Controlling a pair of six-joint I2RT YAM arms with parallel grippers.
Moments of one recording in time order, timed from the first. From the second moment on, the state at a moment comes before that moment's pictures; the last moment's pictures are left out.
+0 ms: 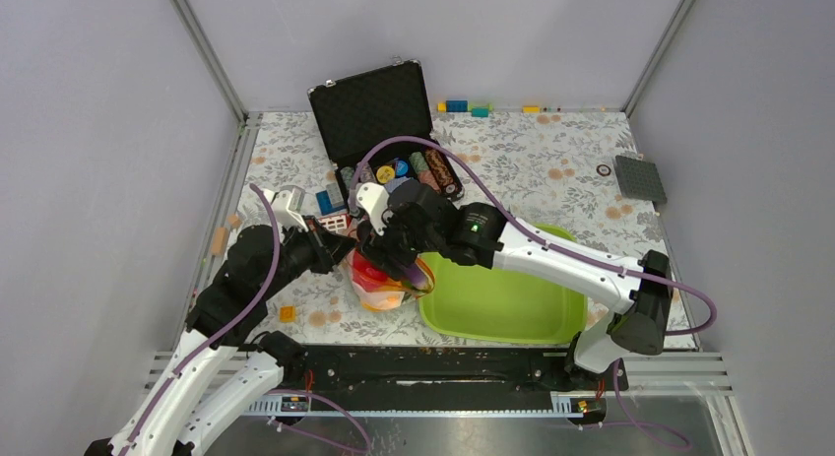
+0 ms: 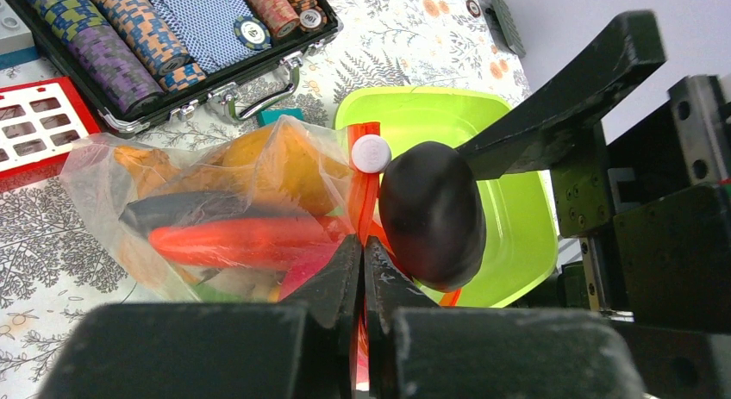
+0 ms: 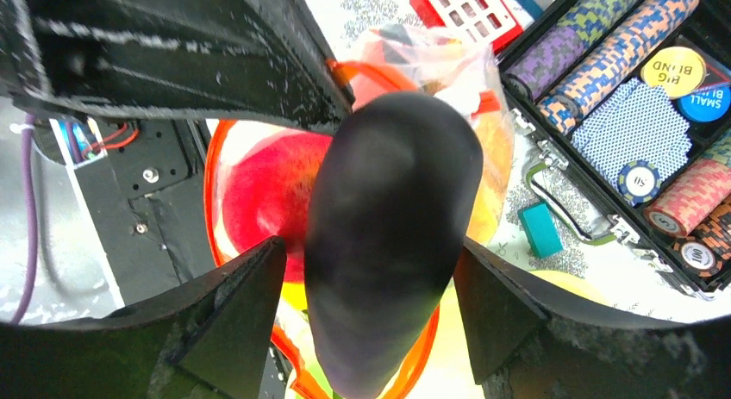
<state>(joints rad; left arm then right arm) -0.53 0.55 0.79 -0.56 0.12 -0.61 1.13 1.58 1.52 -0.62 -0.05 -0.06</state>
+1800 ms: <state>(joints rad) -0.52 0.58 0.76 -0.62 0.05 -0.62 1.12 1.68 1.57 -0.62 -0.13 0.01</state>
